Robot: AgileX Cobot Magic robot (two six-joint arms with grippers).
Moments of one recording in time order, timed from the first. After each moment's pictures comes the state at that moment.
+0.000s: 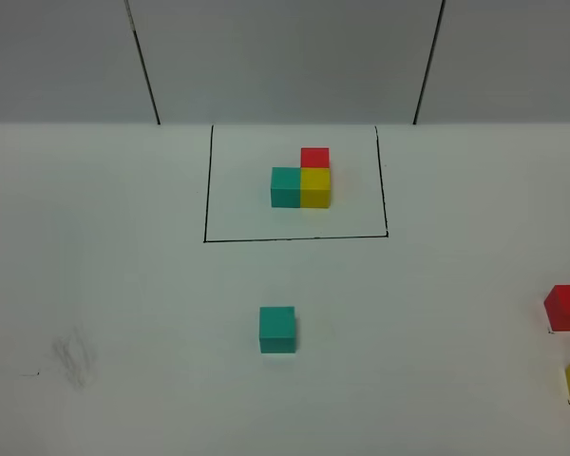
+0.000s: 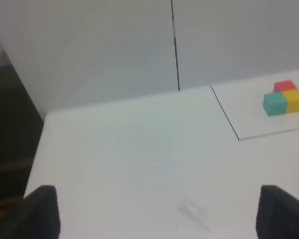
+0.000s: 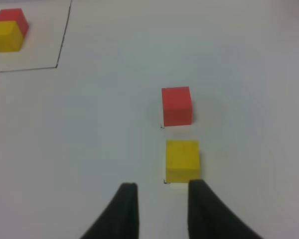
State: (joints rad) left arm -0.02 0.18 -1.03 -0.02 1.20 0.17; right arm 0.05 -0.01 -0.50 0.12 1.06 -0.01
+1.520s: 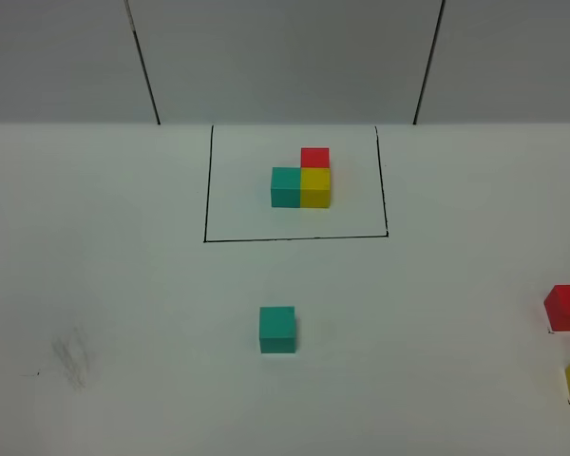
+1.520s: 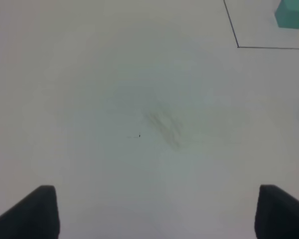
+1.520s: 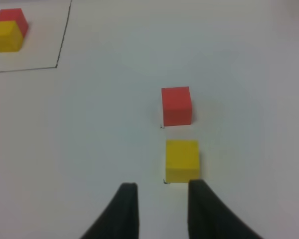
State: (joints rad) left arm -0.01 0.00 -0.50 -0.04 1.07 -0.04; right arm 0.05 -0.01 -0.50 0.12 1.06 -0.01
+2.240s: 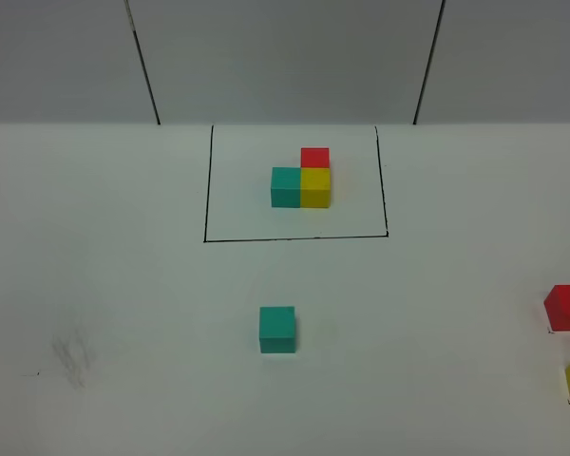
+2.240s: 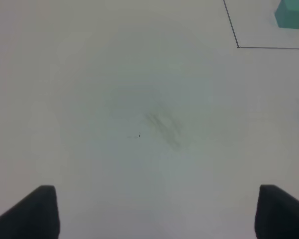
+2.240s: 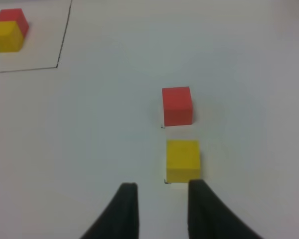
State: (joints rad) left arm -0.01 0.00 -0.50 -0.04 1.07 -0.04; right arm 0.05 -0.01 -0.50 0.13 1.06 -0.01
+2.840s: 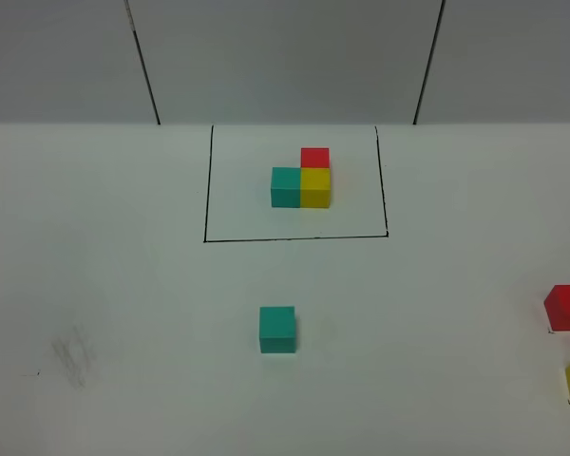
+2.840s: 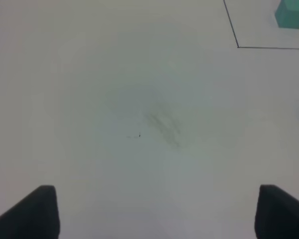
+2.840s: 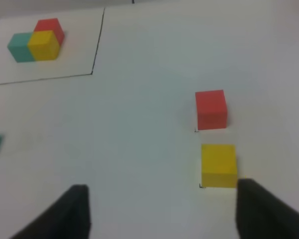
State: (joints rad) left arm -0.01 0.00 -0.50 -0.04 1.07 -0.04; right arm 0.05 0.02 -0.50 0.22 1.05 -0.01
